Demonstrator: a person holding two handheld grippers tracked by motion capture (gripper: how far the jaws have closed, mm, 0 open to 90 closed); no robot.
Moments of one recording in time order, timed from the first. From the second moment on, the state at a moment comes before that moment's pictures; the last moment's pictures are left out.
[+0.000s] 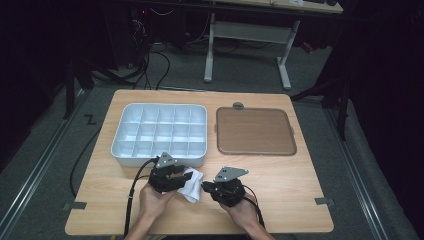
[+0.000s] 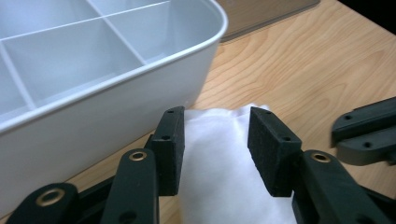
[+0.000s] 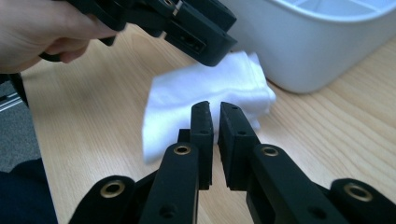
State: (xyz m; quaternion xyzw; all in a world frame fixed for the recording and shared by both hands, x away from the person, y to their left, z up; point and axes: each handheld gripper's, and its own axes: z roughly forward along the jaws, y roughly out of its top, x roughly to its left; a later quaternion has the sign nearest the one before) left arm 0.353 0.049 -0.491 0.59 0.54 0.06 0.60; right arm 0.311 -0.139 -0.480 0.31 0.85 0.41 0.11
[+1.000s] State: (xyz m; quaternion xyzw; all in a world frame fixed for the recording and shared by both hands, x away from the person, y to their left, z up) left arm 0.357 0.046 -0.523 0.60 0.56 0.07 0.56; right arm 0.319 -0.130 -0.516 0.32 0.87 0.35 0.12
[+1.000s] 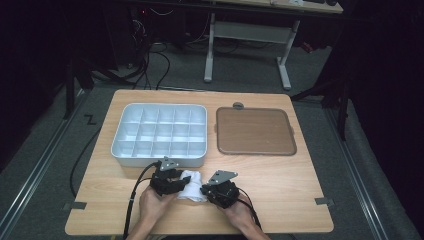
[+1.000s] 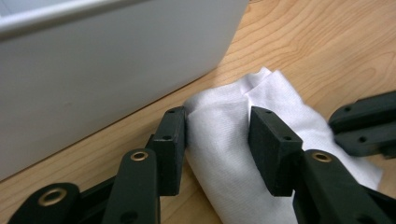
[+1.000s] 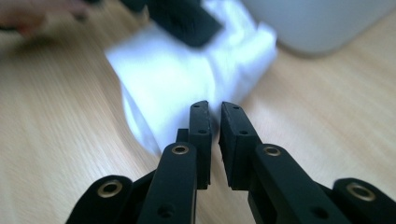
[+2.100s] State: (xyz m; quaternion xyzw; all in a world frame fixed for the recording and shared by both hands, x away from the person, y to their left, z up) left arm 0.327 0.046 -0.521 0.61 0.55 0.08 0.56; right arm 0.353 -0.114 -0.509 0.34 0.86 0.37 0.12
